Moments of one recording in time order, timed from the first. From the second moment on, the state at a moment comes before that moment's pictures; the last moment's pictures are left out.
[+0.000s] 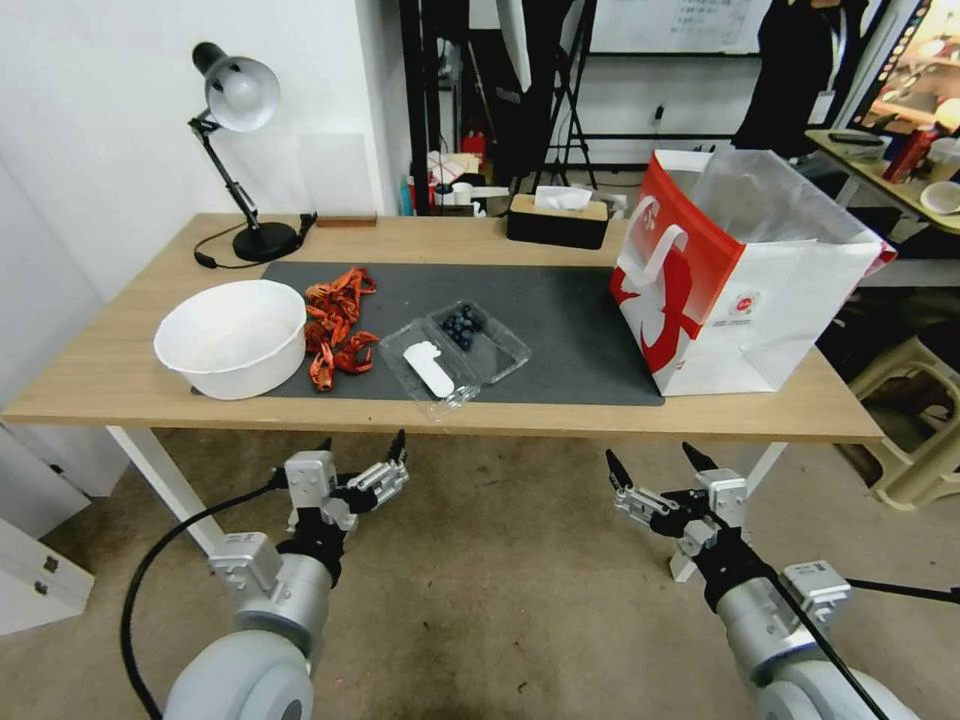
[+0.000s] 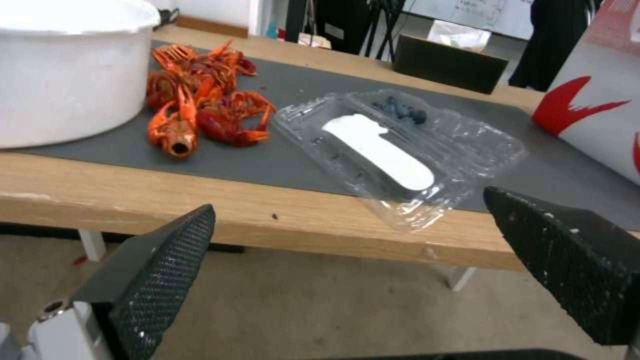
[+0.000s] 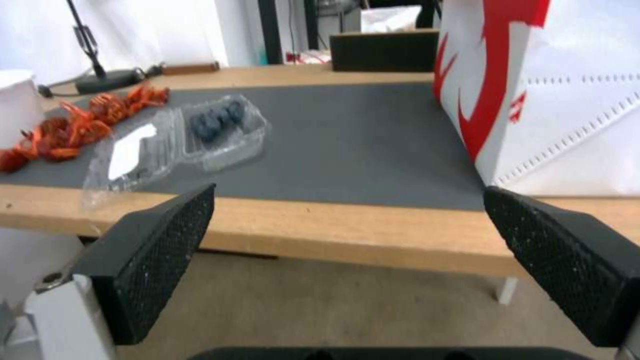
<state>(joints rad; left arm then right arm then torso) 1.67 -1.40 -0.44 -2.32 -0.38 0.27 -0.13 -1.72 1.51 0.67 2.33 0.19 -0.24 -0.26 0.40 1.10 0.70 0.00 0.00</state>
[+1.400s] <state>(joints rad) 1.71 -1.43 -0.47 -2.28 -0.34 0.20 -0.11 -0.65 1.09 0.05 1.81 0.75 -0.74 0.22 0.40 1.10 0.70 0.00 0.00</state>
